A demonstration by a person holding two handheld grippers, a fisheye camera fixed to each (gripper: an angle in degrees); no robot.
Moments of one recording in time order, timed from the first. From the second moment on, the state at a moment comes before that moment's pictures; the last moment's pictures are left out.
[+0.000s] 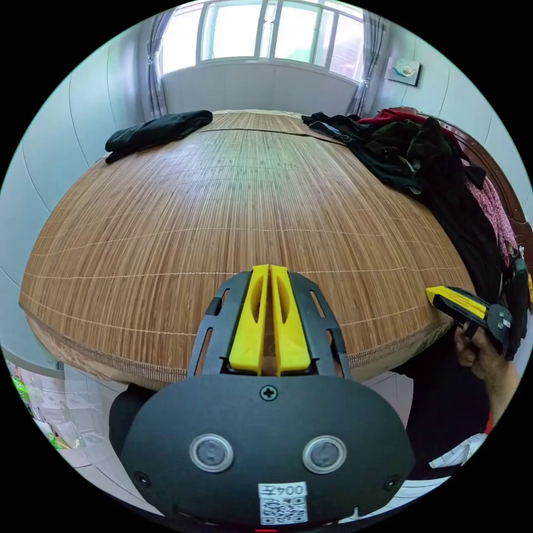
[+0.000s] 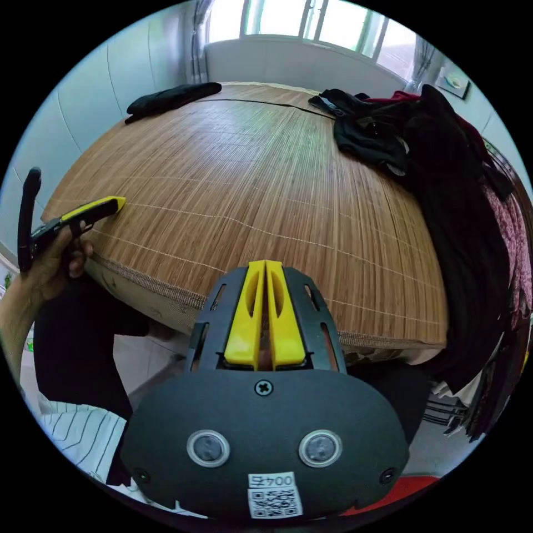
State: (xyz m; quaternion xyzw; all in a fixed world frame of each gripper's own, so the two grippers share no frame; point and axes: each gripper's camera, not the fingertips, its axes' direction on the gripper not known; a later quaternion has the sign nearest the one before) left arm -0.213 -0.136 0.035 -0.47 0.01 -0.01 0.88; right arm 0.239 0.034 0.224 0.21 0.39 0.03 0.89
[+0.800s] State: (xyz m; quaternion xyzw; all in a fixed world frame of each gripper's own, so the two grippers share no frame) left arm -0.120 -0.137 0.151 -0.47 0.10 -0.20 0.85; right arm 0.401 0.254 -0.118 0.52 0.25 0.14 0.81
